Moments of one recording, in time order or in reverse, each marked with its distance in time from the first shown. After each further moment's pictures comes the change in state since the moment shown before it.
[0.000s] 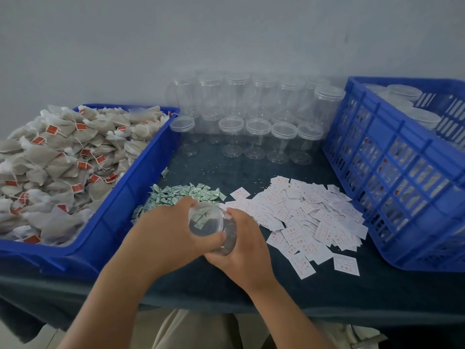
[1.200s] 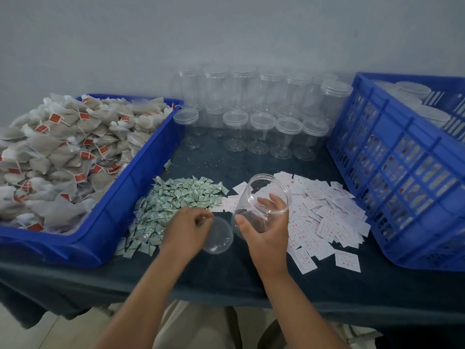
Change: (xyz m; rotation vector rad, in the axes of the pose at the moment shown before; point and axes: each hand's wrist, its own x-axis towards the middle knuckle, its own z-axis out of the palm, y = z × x) left_hand 0.045 -0.029 0.110 -0.464 0.069 -0.109; right_hand 0.013 -0.003 -0.022 0.528 0.236 0.540
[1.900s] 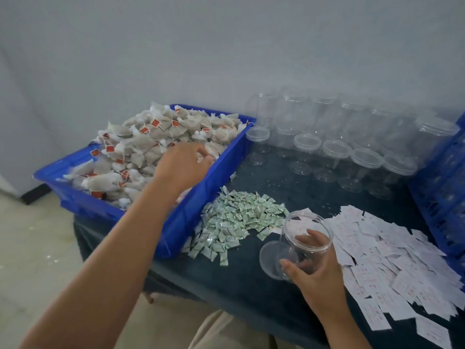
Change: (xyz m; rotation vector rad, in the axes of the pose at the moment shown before) left_hand 0.074 -0.012 -0.198 0.302 0.315 0.024; right_hand -0.005 0.009 -0.004 -0.255 -0.364 0.023
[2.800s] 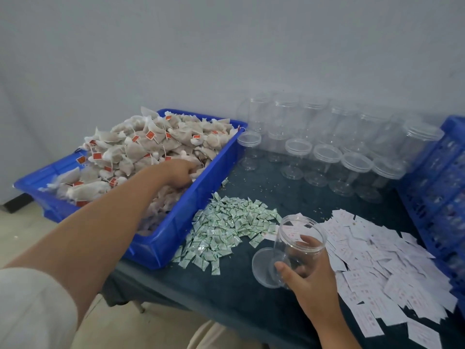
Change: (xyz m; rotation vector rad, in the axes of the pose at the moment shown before) left_hand 0.084 -0.052 0.047 0.350 -0.550 0.059; right_hand 0.008 0.004 0.000 -0.007 -0.018 -0.003
